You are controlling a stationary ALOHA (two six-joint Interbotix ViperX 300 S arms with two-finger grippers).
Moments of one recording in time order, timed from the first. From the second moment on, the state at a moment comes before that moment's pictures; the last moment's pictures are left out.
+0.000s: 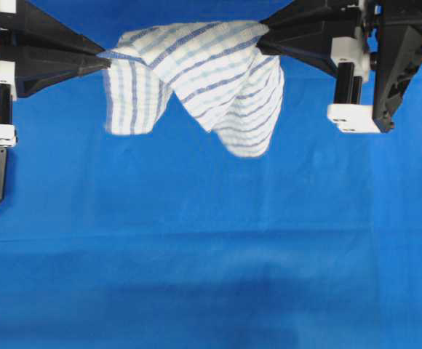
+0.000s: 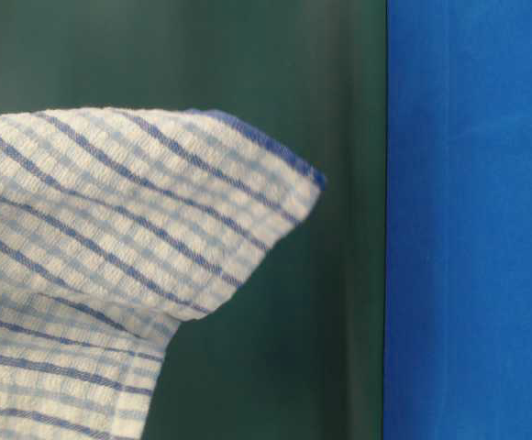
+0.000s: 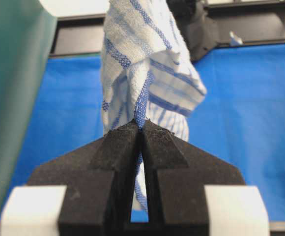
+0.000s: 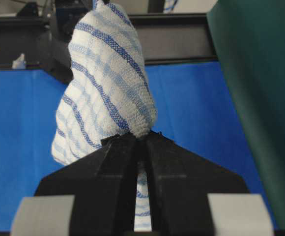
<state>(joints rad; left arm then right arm) 0.06 -0.67 0.42 -0.02 0.44 0.15 0.00 -0.35 0.04 -0.31 0.73 0.22</state>
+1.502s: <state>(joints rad) 0.00 -0.39 0.66 -0.03 0.18 0.07 0.00 -0.34 0.51 -0.31 0.62 0.36</state>
